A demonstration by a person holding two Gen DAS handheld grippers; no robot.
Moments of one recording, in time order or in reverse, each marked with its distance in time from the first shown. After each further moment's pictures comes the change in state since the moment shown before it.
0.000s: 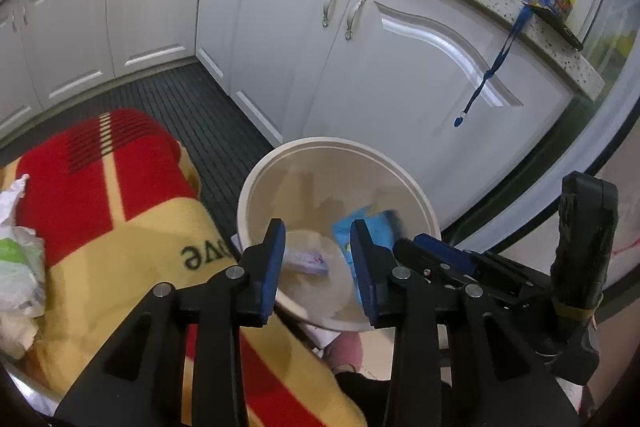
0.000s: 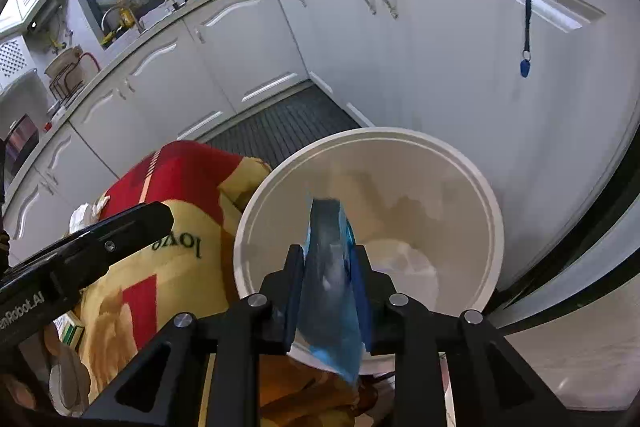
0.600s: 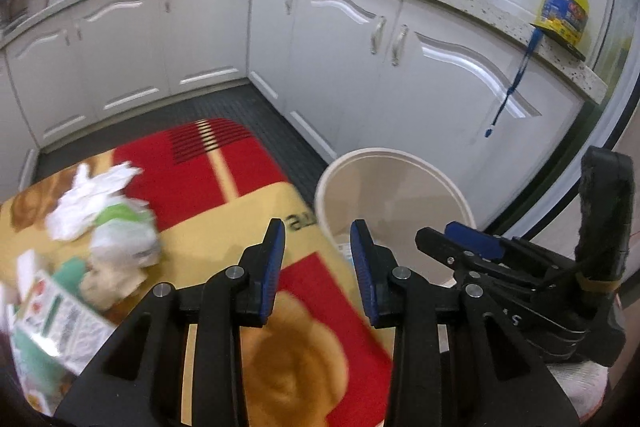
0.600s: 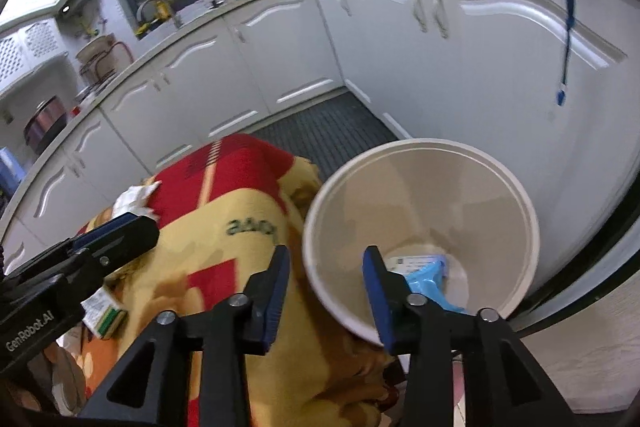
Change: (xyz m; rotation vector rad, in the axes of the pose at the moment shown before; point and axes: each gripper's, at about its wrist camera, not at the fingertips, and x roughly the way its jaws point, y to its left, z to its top) left arm -0.078 0.031 -0.036 -0.019 -0.089 0.176; right arm -0.026 0.054 -0.015 -0.084 -0.031 0.082
